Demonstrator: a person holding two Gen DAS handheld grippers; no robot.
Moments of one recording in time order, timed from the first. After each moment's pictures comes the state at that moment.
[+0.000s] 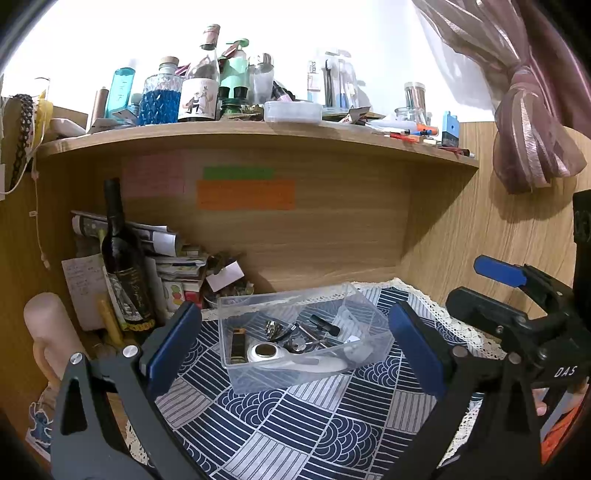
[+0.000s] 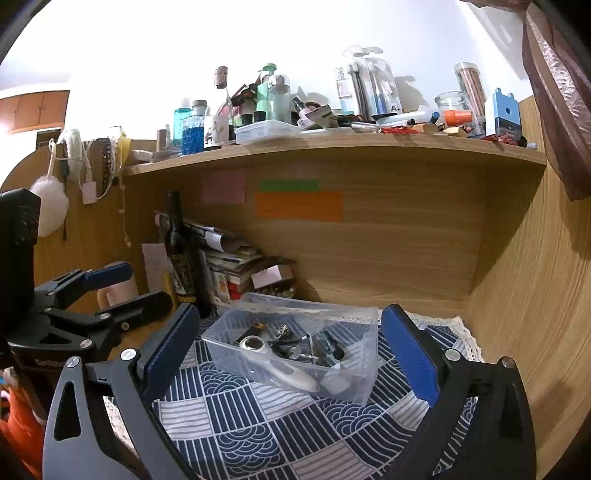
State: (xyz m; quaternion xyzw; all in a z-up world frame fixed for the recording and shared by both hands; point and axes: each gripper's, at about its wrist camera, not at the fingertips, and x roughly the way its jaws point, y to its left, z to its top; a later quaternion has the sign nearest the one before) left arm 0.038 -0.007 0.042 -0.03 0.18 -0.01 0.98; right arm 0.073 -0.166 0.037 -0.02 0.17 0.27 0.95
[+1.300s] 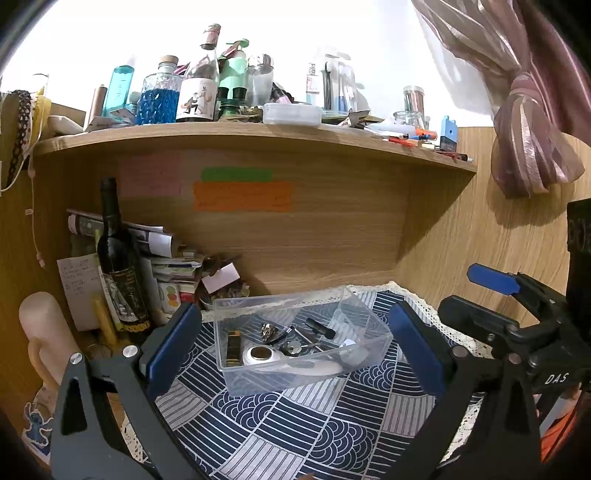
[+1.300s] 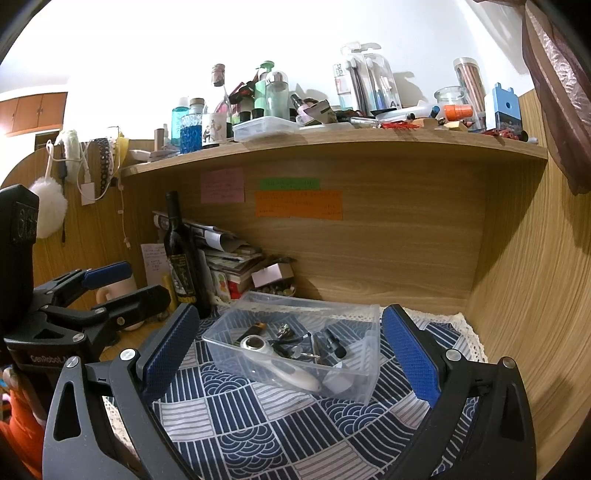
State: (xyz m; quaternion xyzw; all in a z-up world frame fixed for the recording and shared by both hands) left arm 0.040 -0.011 0.044 -0.03 0.17 -0.01 0.98; right arm 0.077 -0.166 0.037 -0.02 0.18 0.27 0.94
